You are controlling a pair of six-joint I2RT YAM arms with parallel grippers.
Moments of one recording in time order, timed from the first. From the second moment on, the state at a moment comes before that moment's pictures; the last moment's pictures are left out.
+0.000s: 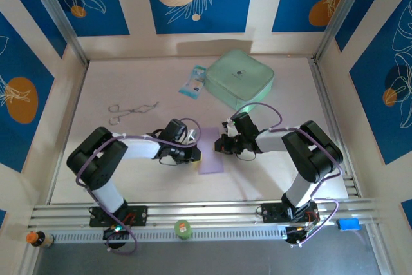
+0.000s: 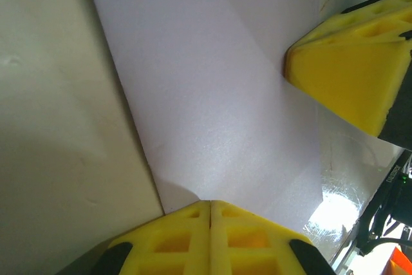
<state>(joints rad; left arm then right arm) -0.68 1.68 0.69 -0.01 0.54 -0.73 0.54 1.69 0.64 0.09 -0.56 0.66</state>
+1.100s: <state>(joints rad) -0.61 1.77 0.81 0.04 0.60 -0.76 0.54 1.69 0.64 0.09 -0.56 0.66</state>
